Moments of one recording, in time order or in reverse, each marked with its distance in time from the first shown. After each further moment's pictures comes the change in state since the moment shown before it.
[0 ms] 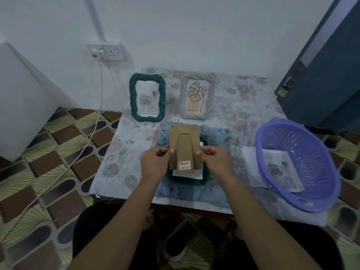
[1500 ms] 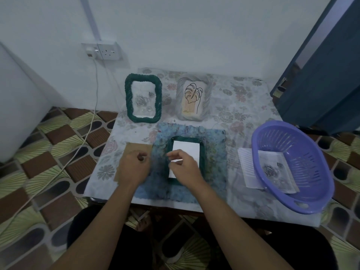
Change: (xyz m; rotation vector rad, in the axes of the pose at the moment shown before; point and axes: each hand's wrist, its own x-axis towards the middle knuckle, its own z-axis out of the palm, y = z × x) left_hand 0.018 -0.023 -0.038 0.412 -0.035 0.006; right_hand -0.039 -0.020 0.051 -0.079 -0.292 -0.128
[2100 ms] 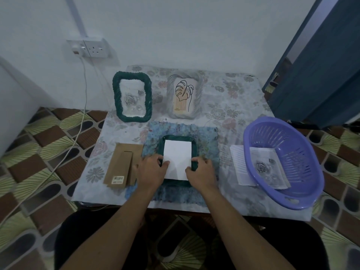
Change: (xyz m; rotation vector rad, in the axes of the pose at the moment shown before) left_hand -0.010 0.019 0.072 0.138 -0.061 0.145; right_hand 0.005 0.059 -0.043 -0.465 0.236 0.256
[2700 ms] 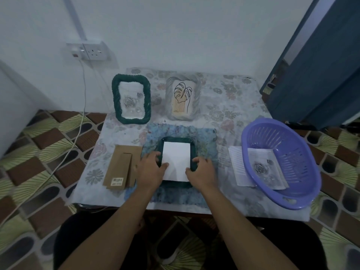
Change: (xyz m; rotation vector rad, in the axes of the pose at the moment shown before) left_hand 0.001 0.003 -0.004 -0.101 -0.025 -0.002; right_hand 0.004 0.001 -0.006 -0.025 0.003 -0.030
